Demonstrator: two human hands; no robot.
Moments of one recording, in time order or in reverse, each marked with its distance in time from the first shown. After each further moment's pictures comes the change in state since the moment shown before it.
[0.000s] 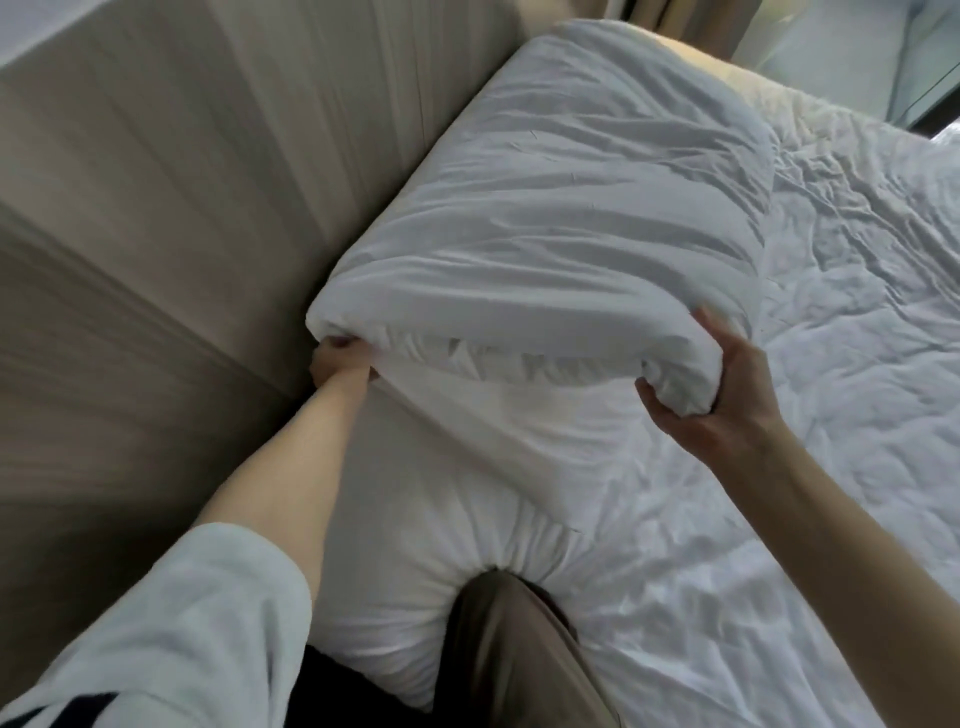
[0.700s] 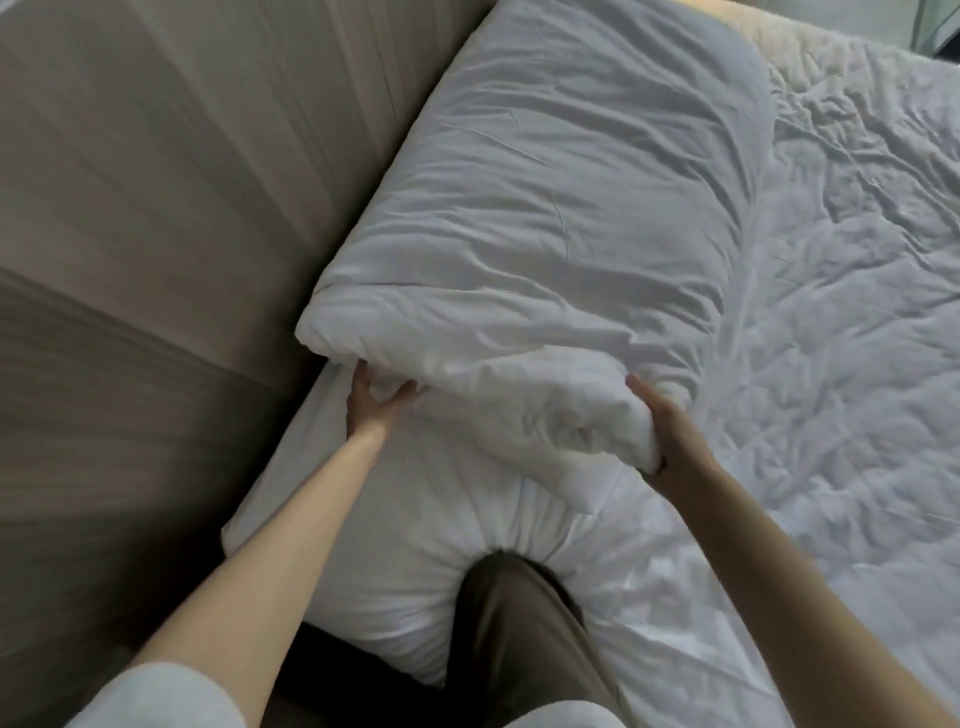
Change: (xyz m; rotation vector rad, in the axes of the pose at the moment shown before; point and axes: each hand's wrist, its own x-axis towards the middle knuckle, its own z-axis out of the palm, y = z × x) left_hand -0.058 -0.060 0.005 0.207 -0.238 0.190; right_hand 0.059 0.062 -0.088 -0.407 0.208 0.030
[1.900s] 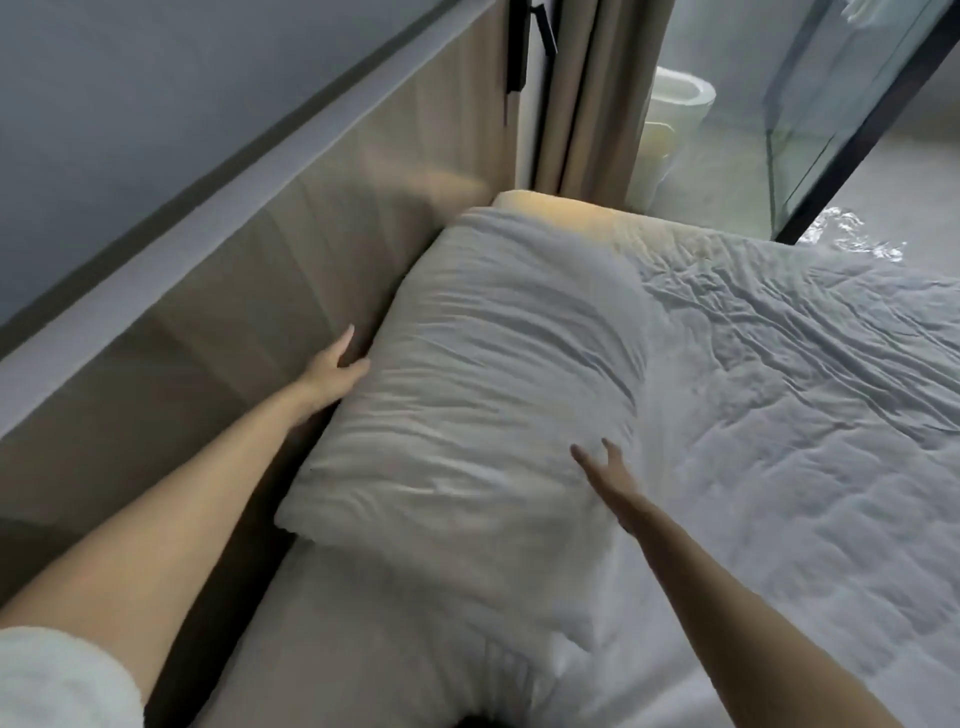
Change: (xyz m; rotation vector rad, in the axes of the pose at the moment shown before) left_hand 0.012 0.296 -0.026 0.446 -0.251 0.401; right_hand 0.048 -0.124 0.003 -0.601 0.102 -0.305
